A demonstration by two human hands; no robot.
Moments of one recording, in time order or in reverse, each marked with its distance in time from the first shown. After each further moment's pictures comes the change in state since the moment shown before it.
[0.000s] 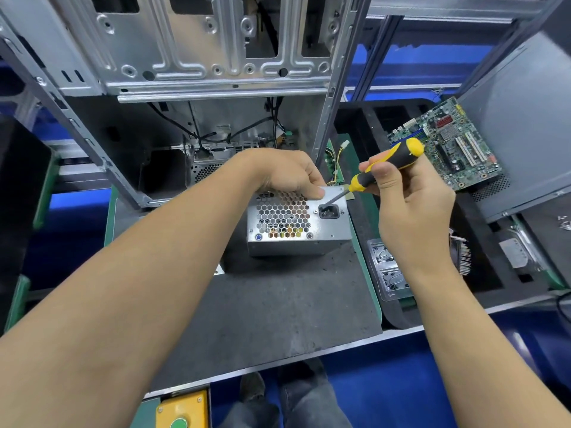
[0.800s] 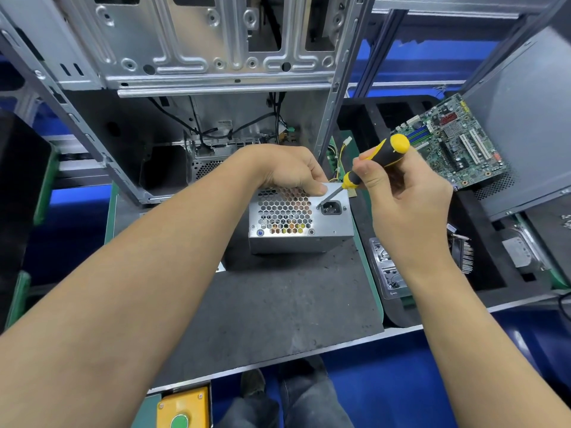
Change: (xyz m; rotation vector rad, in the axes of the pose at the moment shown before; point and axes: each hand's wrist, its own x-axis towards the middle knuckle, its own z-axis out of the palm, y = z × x) left_hand -0.004 0.003 -0.002 0.049 -0.005 0.024; right_hand 0.000 -0.014 0.007 -0.123 -0.017 -0.060
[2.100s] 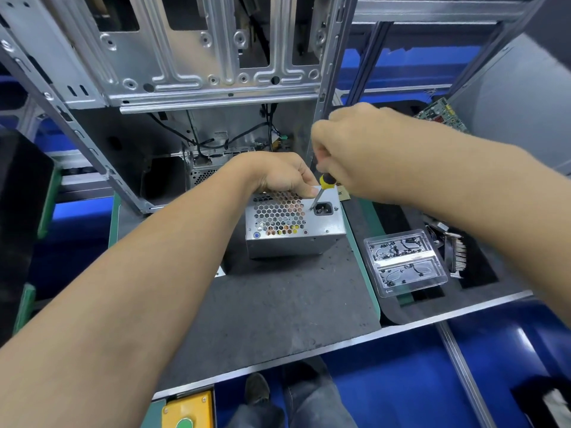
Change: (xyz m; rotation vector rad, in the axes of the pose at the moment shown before) left_hand 0.009 -0.008 0.001 0.003 0.033 -0.008; right_hand 0.066 -0.084 -0.010 -1.109 -0.887 -0.287
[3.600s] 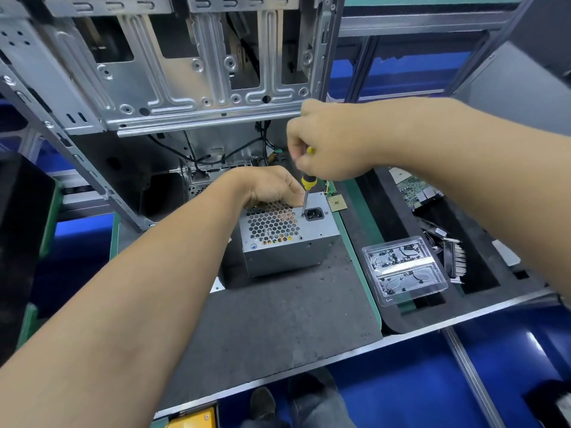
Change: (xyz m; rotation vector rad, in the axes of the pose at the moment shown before) left_hand 0.004 -0.011 -0.005 -0.087 0.065 -0.075; right_hand 0.040 0.005 -0.022 0.052 -0.177 -0.039
